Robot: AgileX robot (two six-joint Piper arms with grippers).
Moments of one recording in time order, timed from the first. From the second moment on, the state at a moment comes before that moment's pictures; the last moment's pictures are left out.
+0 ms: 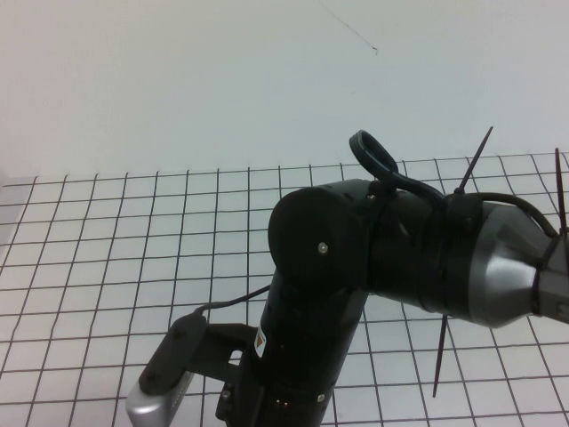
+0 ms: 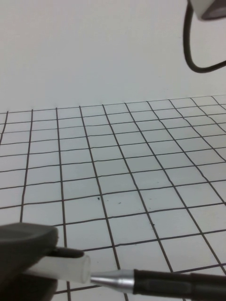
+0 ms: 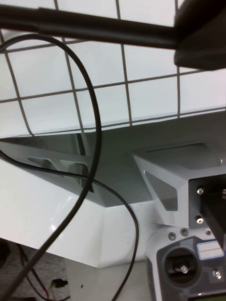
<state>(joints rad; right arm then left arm) 0.98 1.85 -1.49 0.52 1.28 -0.57 -0.67 0.26 -0.13 0.02 0.35 1.23</state>
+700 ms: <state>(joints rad) 0.98 1.88 -1.51 0.49 1.28 -0.59 -0.67 0.26 -0.13 0.01 0.36 1.25</state>
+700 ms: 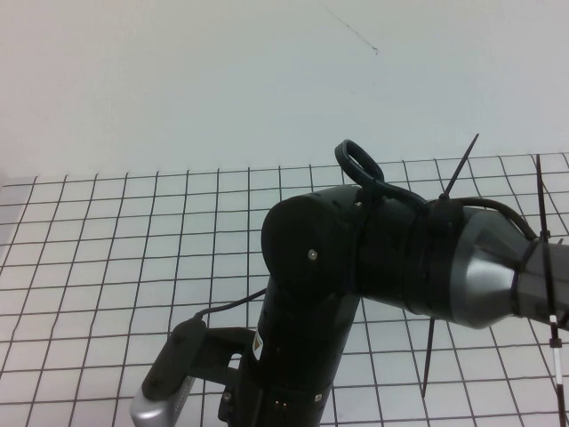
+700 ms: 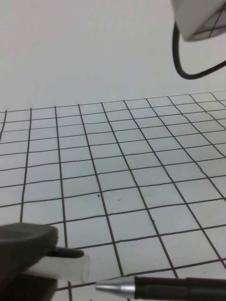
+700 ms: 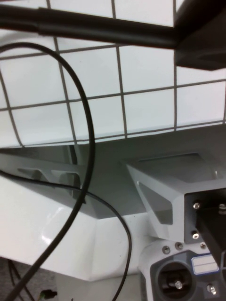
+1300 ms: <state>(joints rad) 0.98 1.88 -1.51 0.51 1.28 -0.59 -0.67 0.26 -0.13 -0.04 0.38 1.24</state>
